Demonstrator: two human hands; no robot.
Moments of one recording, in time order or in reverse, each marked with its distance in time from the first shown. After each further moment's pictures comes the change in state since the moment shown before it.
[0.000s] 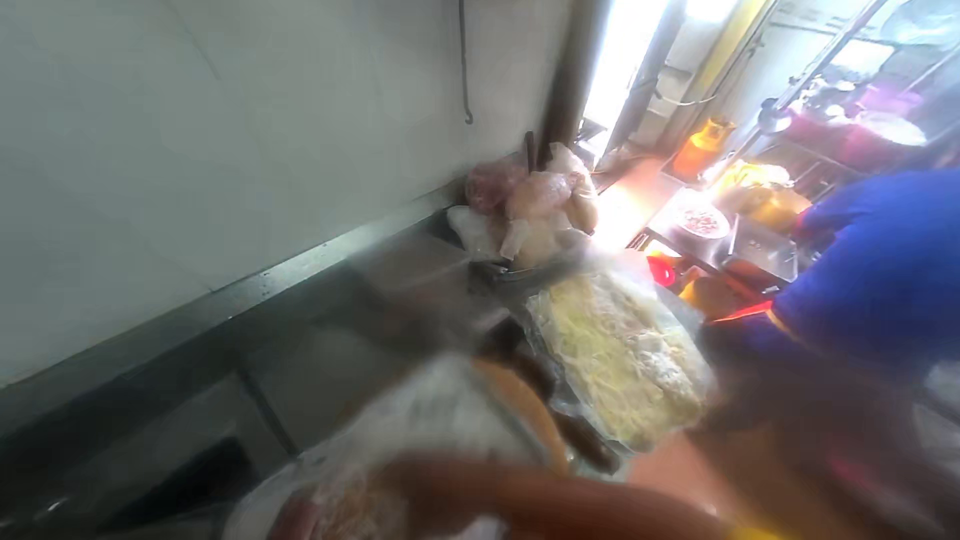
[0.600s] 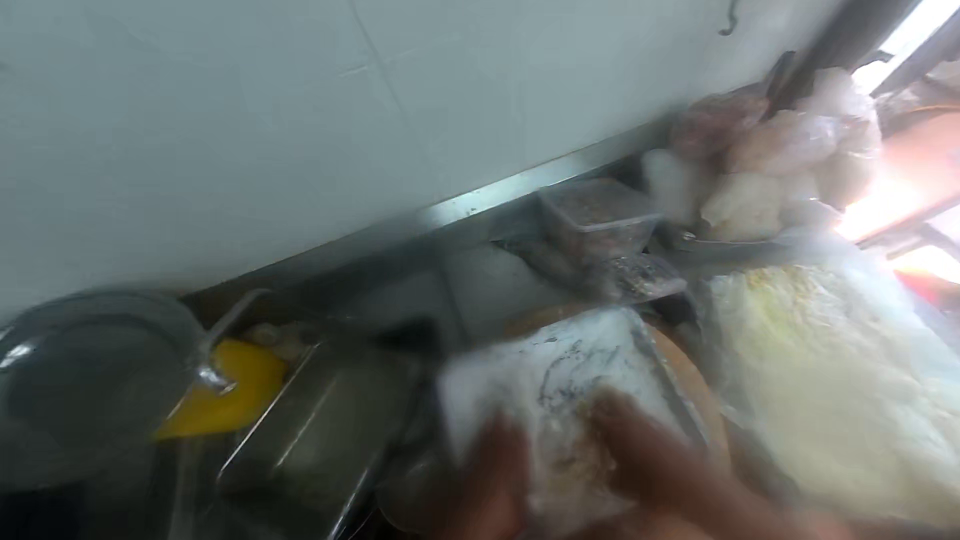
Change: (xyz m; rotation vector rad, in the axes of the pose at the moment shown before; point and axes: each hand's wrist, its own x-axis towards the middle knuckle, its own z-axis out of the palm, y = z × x) left_hand -0.035 0.024 0.016 0.282 -0.433 -0.256; right_hand -0.019 0.004 0.014 -0.476 -0.187 0.364
